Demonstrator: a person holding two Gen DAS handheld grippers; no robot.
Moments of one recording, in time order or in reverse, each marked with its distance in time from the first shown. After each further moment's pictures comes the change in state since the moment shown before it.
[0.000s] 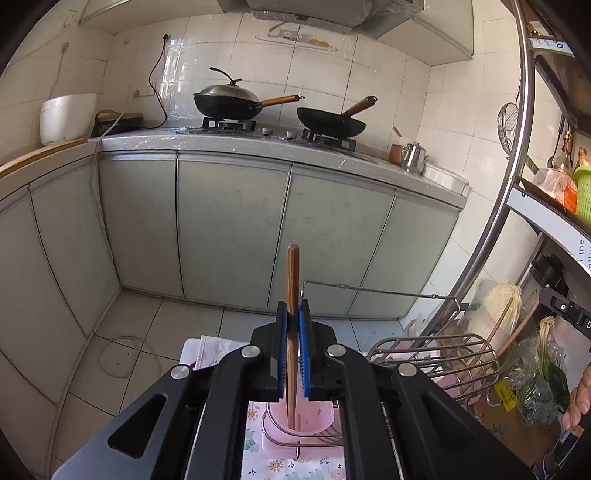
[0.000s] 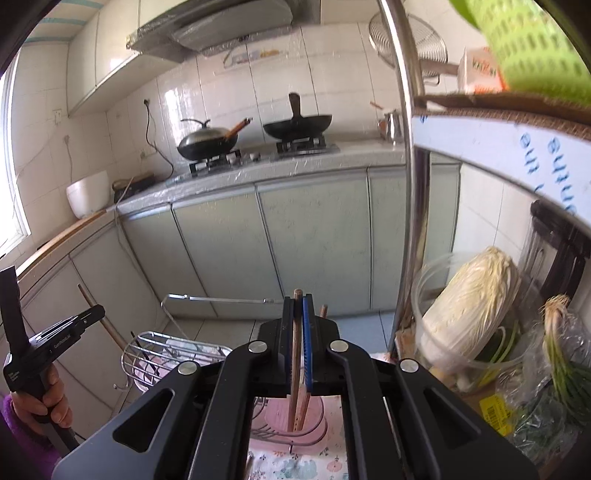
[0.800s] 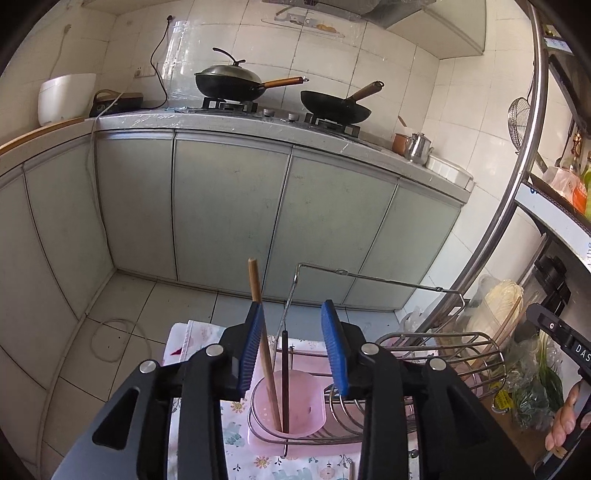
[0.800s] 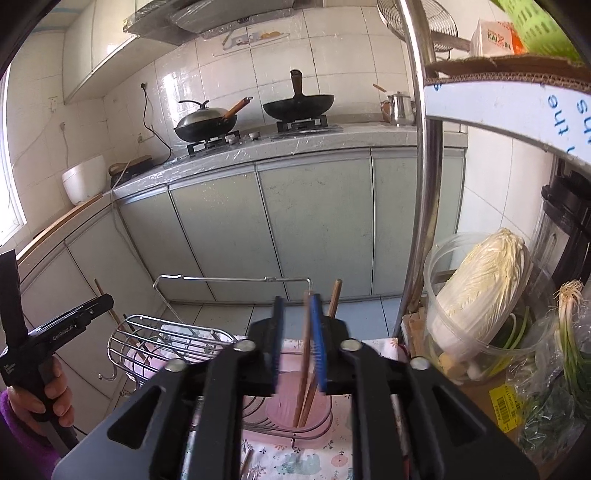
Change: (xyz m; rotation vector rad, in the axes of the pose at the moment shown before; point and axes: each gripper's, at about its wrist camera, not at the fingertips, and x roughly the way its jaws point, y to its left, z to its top) left arm 0.023 -0.003 -0.007 -0.038 0.041 -0.008; right arm 0.020 0.007 -0.013 -0.007 0.036 -0.007
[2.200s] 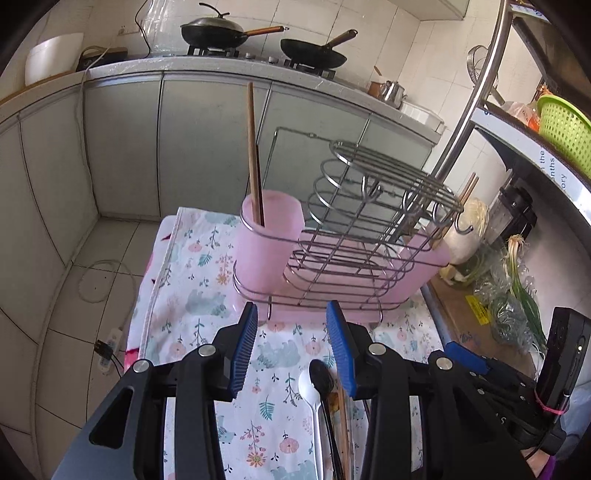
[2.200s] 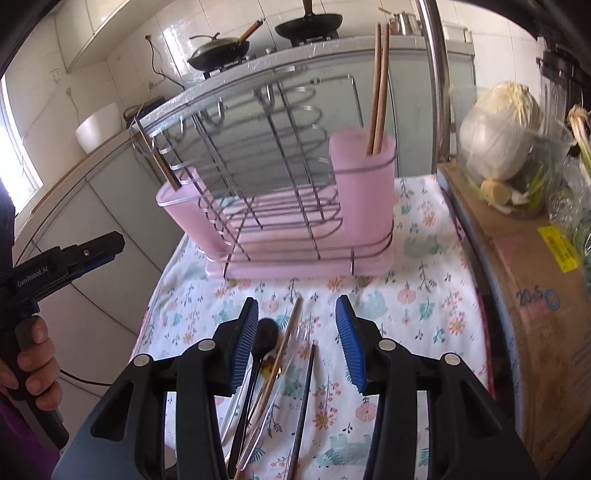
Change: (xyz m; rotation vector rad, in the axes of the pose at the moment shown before) left arm -0.060 0.008 -0.124 0.018 0.213 -0.105; right arm -0.017 0.039 -0.182 0.077 0.273 0.090
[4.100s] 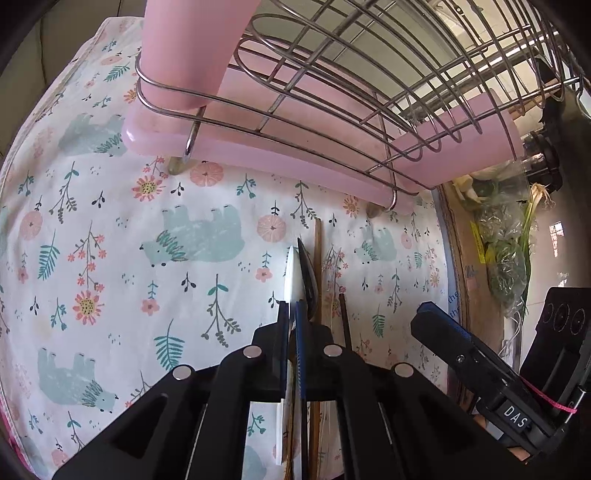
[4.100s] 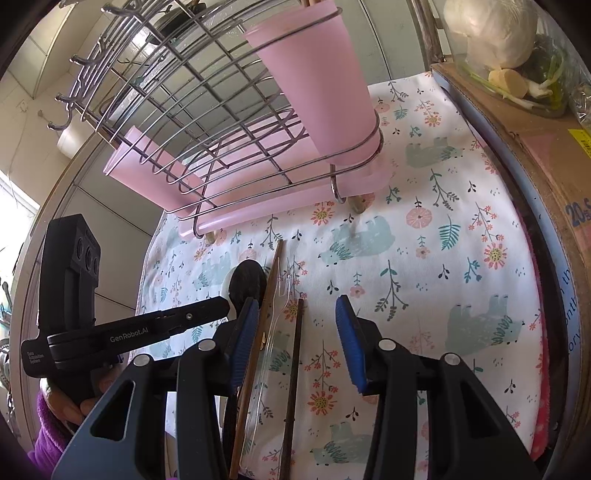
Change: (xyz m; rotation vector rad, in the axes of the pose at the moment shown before) left arm 0.156 -0.015 -0.064 -0.162 0.489 -0.183; right arm 0.062 -0.040 -0.021 0.185 0.206 0.091
